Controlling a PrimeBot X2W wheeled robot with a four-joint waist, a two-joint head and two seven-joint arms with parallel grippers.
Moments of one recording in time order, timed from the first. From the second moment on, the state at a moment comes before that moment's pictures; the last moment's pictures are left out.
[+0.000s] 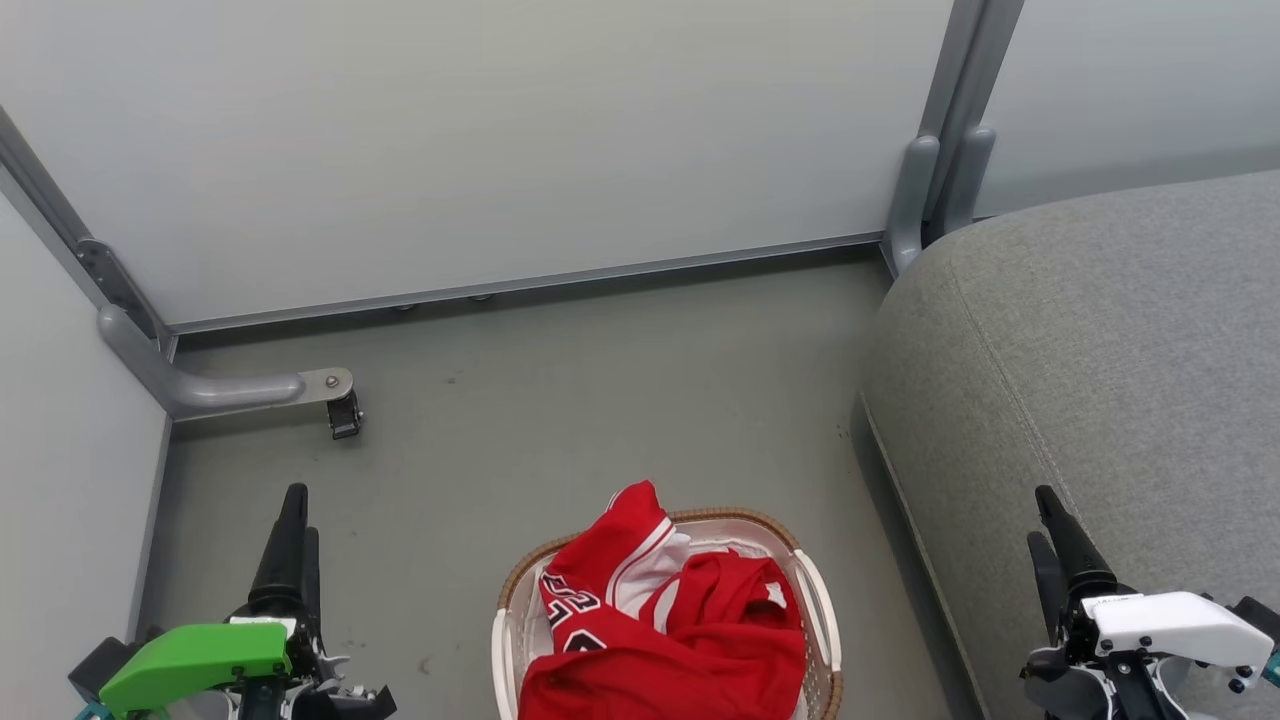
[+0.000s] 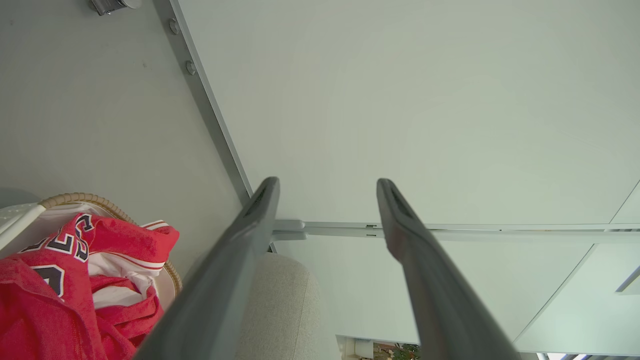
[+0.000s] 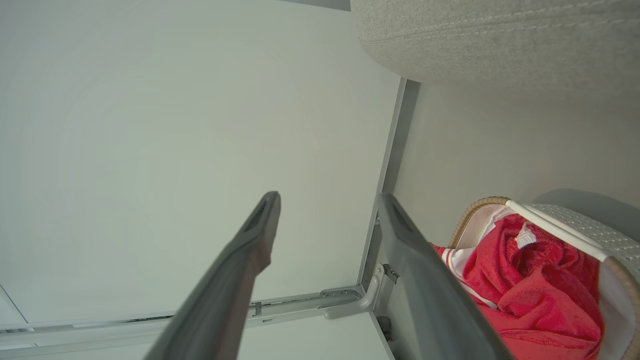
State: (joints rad) left arm -0.06 0.04 0.05 0.27 -1.56 -0.12 0.04; right arm -0.06 -0.03 -0.09 0.30 1.52 0.13 0.04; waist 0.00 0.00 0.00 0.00
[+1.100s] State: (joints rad) left arm -0.04 0.04 0.01 0.16 -0.96 -0.12 -0.09; right arm -0.06 -0.04 -0.08 0.19 0.90 0.13 -0.09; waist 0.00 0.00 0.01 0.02
